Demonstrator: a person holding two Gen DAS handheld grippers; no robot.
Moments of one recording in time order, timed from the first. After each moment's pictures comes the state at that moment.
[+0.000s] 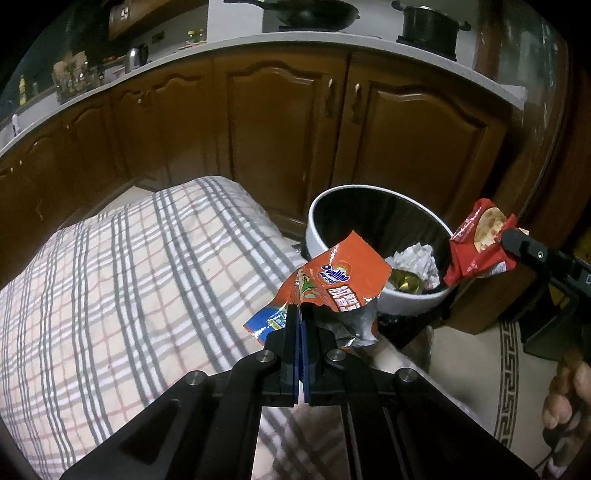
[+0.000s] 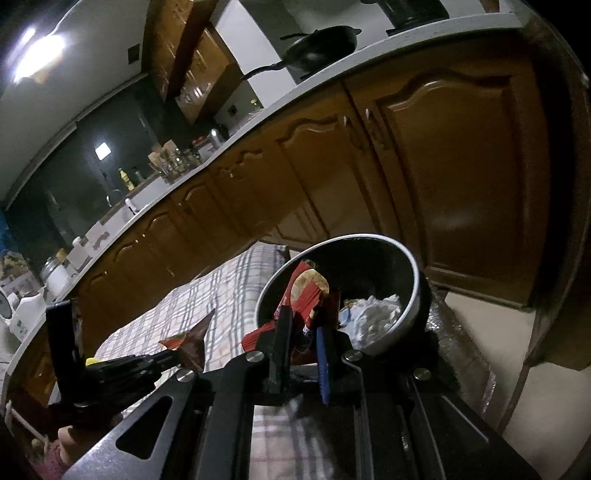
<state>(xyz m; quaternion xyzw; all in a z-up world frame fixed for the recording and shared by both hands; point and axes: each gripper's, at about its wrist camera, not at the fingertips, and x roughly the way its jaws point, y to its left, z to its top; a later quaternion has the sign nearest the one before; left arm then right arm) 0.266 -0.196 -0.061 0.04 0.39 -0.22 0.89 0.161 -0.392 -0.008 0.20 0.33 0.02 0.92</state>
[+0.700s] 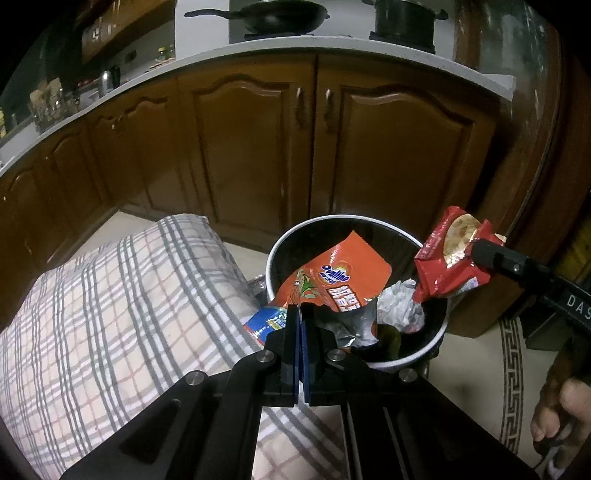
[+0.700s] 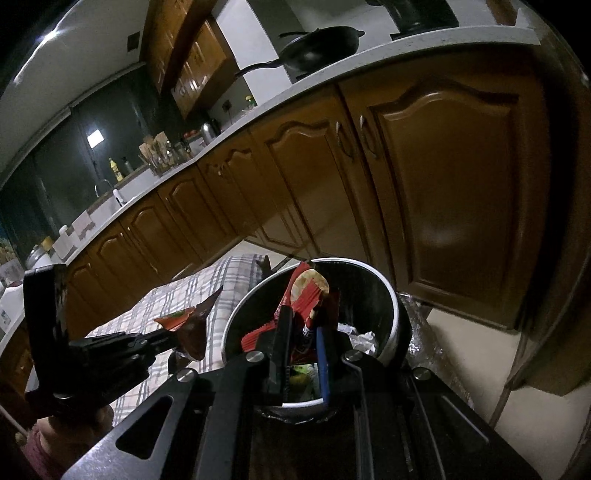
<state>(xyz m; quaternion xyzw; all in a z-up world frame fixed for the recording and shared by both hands) 0.304 -0.254 -0.049 0.07 0.37 -0.24 0.89 0.190 -0.408 -0.006 0.16 0.34 0.01 0.93</state>
